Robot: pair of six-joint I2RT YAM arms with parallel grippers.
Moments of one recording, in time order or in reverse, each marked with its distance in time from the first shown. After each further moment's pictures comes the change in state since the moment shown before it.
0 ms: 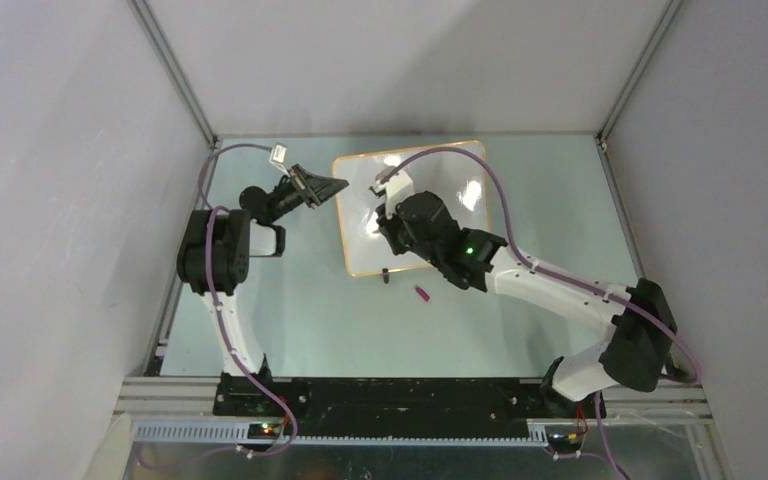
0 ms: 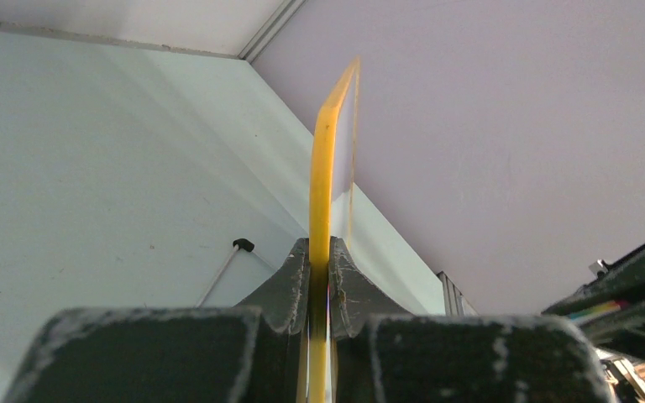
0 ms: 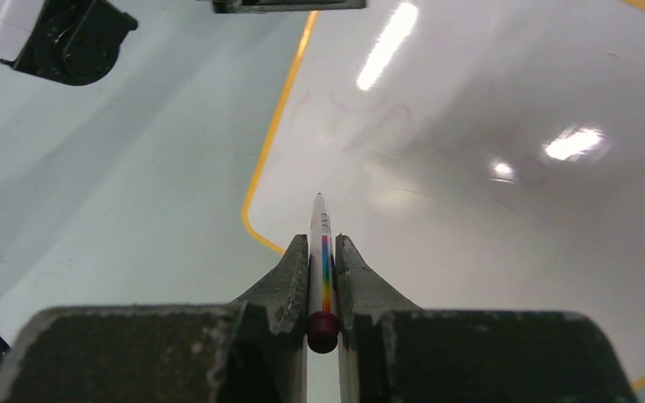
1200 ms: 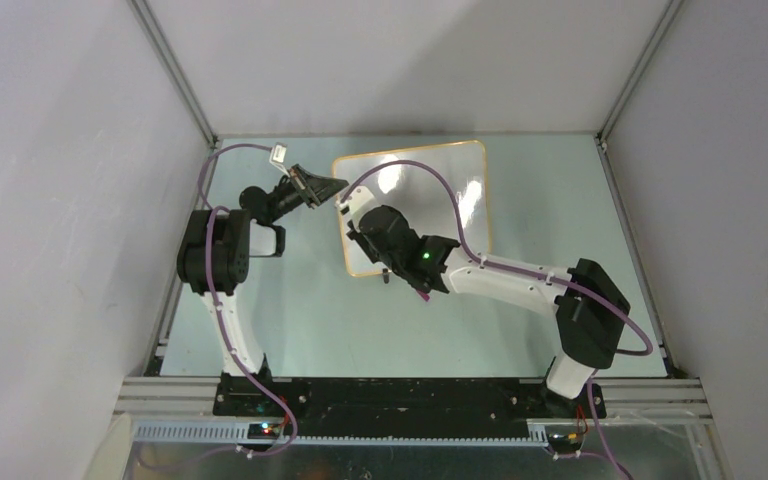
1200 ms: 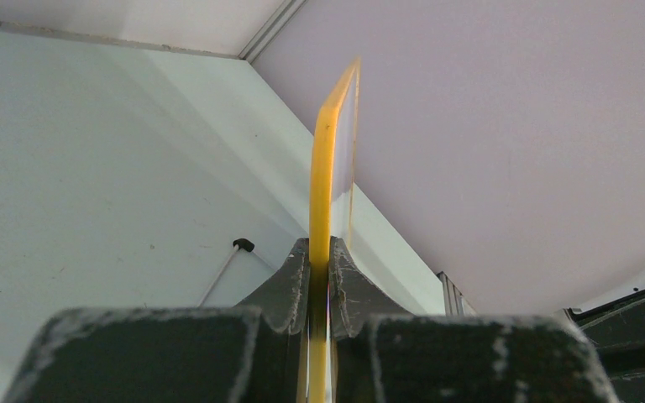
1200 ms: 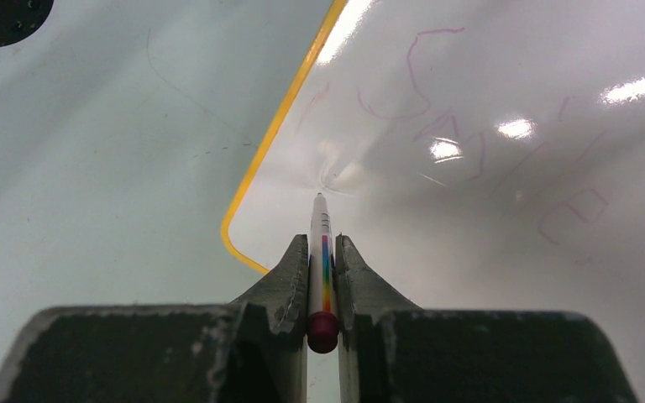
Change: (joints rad) left arm 0.000 0.000 -0.001 0.000 0.000 0.000; right arm 0.089 0.240 0.082 0.068 0.139 -0.085
